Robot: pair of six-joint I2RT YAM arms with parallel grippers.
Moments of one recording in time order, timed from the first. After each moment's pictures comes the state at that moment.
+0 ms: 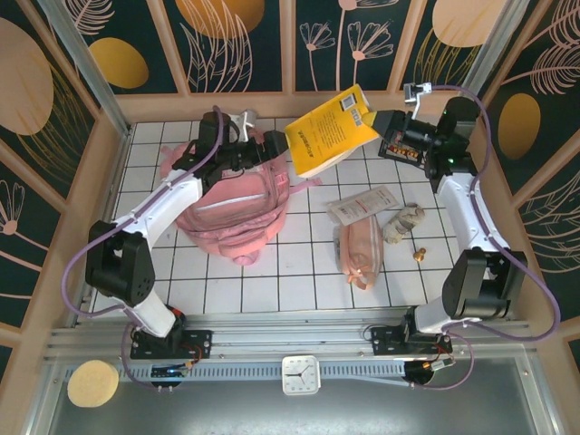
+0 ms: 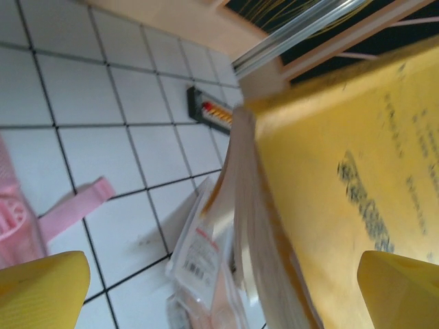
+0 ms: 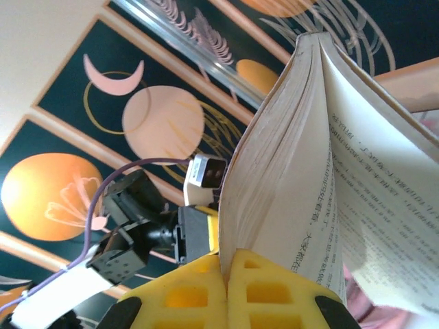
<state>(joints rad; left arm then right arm) -0.39 1.66 1.36 -0.08 0.58 -0.74 -0.01 1.46 1.28 0.21 -1.16 0.90</state>
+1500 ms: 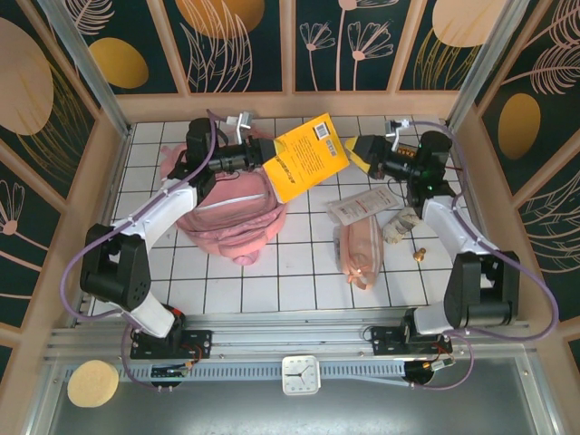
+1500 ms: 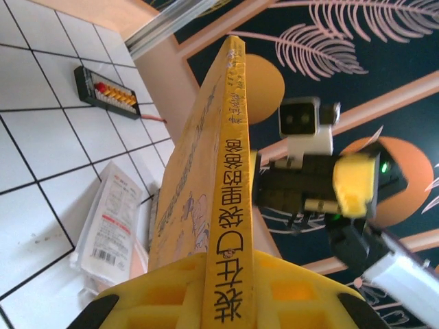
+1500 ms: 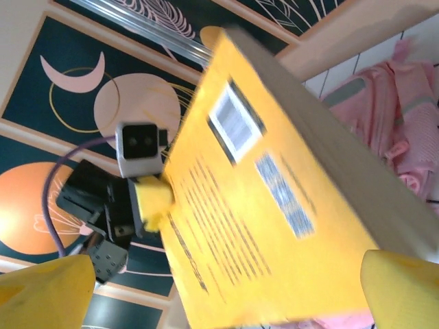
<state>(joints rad) -0.35 1.63 1.23 0.23 0.88 -0.93 0.08 1.40 0.94 0.33 -1.04 0.96</state>
